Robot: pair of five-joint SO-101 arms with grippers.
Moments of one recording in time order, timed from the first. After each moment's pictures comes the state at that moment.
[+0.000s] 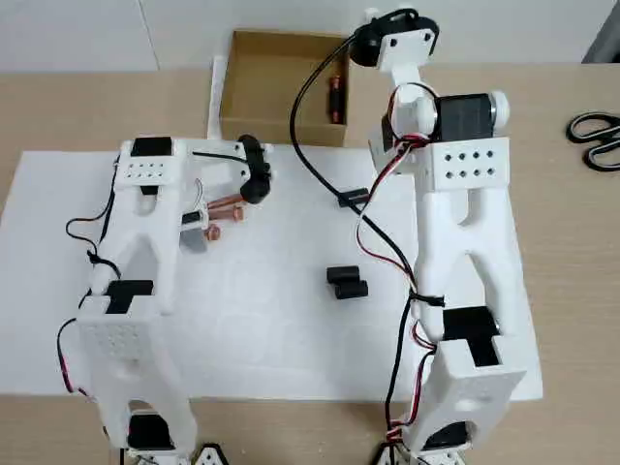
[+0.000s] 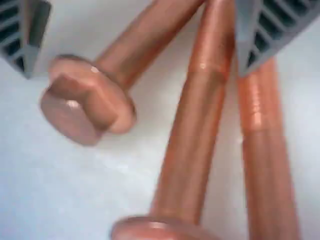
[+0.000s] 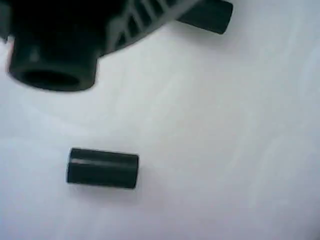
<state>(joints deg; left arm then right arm) -5.5 34.3 -16.7 79.9 -71.3 -9.8 14.8 -42.5 97.7 8.8</state>
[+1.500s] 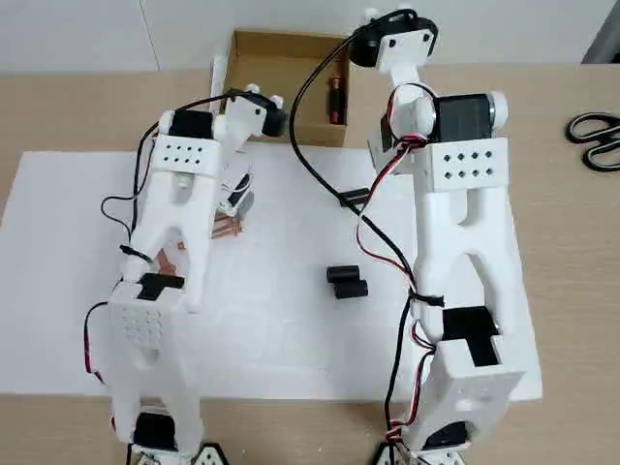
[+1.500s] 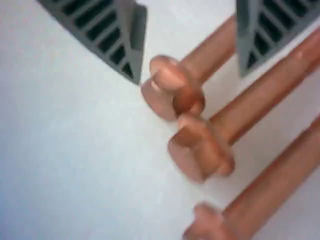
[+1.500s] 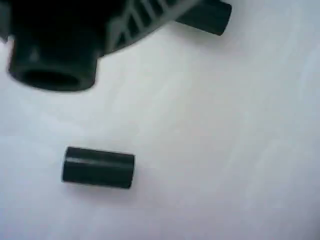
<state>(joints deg) 2.1 39.6 -39.6 98.9 -17.8 -9.8 14.8 -42.5 97.7 8.8</state>
